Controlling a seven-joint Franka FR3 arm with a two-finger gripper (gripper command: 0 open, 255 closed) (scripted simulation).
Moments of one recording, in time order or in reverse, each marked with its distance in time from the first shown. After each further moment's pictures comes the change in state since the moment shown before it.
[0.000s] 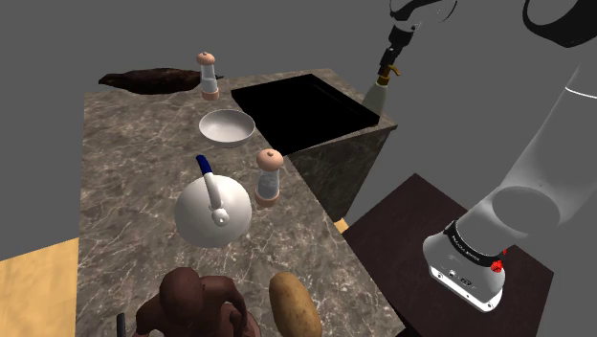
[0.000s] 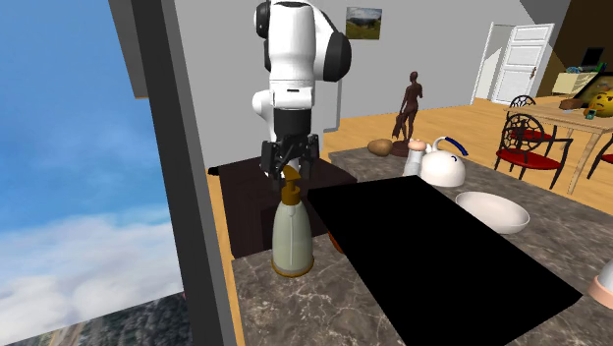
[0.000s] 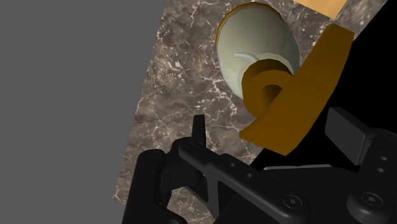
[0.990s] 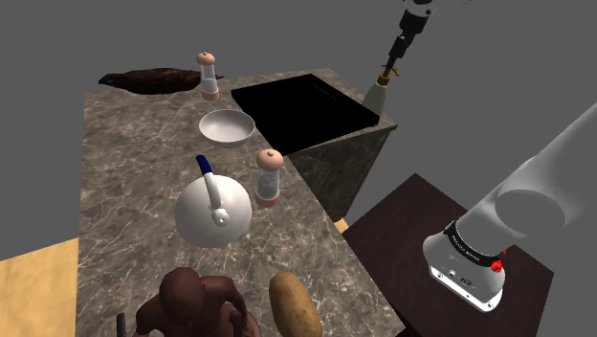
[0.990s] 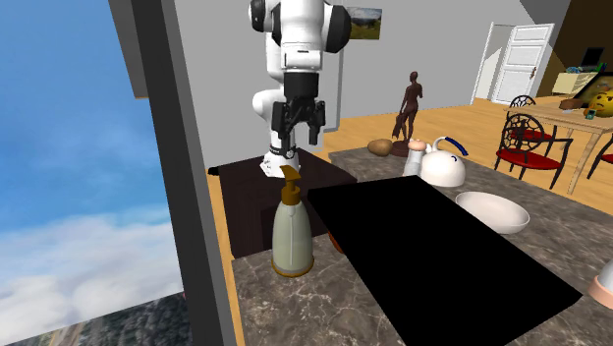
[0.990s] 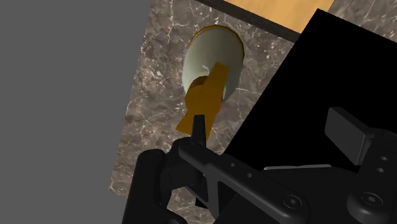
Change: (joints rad) arm 0.063 -0.257 0.018 -0.160 -0.129 -0.080 0.130
